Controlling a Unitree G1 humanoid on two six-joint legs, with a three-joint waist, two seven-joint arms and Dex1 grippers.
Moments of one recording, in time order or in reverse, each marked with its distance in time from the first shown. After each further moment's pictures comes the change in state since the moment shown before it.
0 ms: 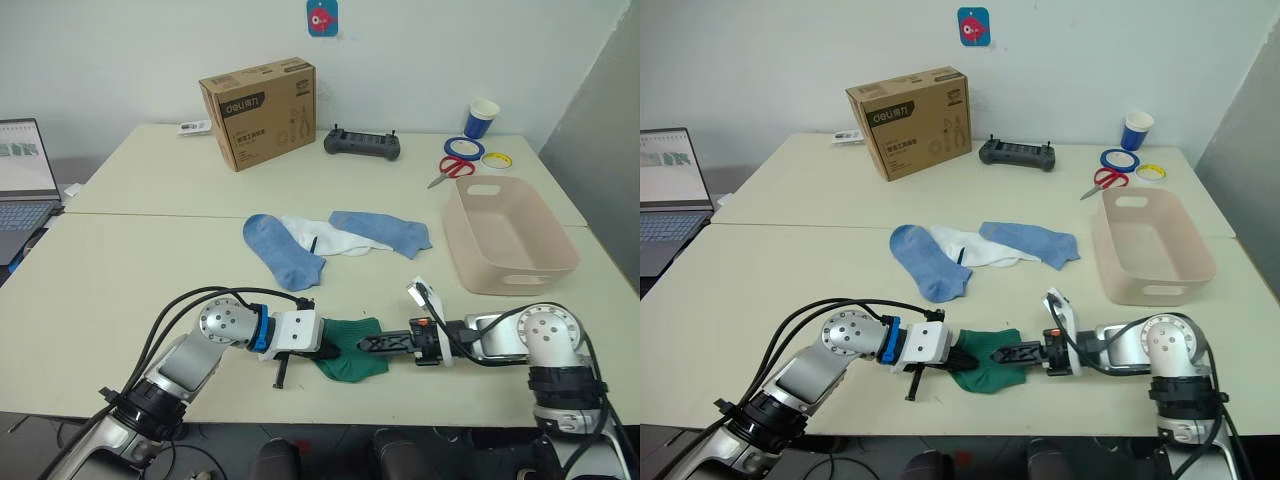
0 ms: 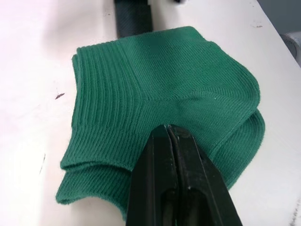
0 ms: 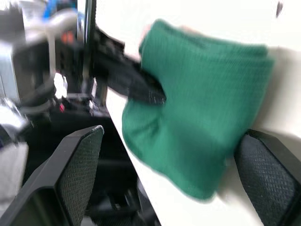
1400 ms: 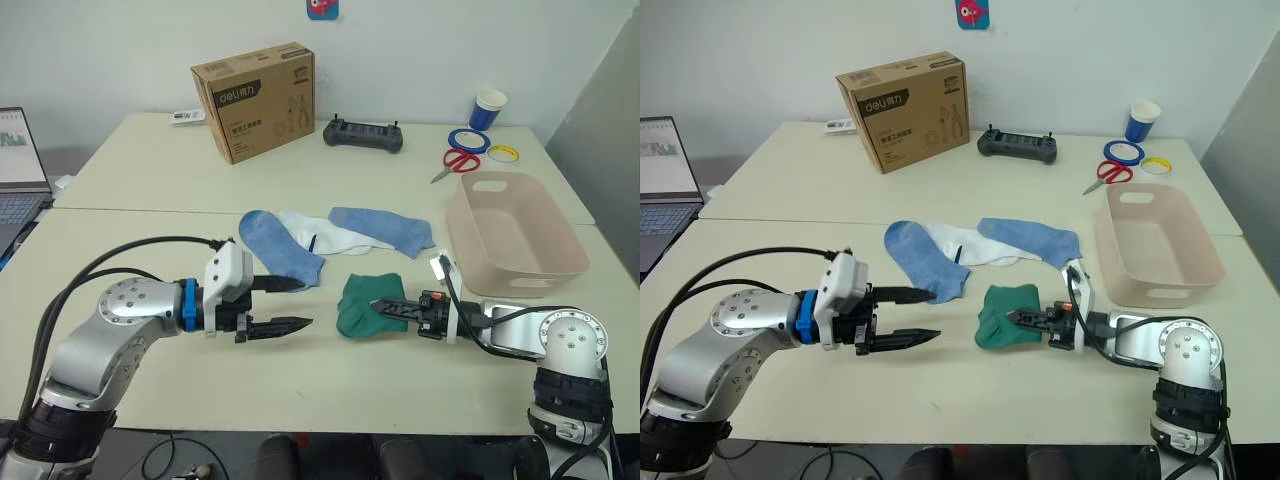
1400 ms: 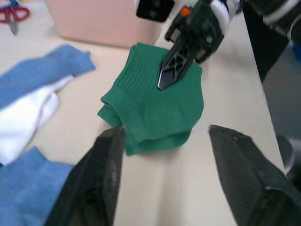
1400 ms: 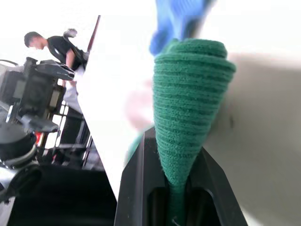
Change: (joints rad) left arm 0.065 0.111 0.448 -0.388 -0.595 0.561 0.149; right arm 0.012 0.076 -0.216 -0.199 0.067 -0.078 -0.129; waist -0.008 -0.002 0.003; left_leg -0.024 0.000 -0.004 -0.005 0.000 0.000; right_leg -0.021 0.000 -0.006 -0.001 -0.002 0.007
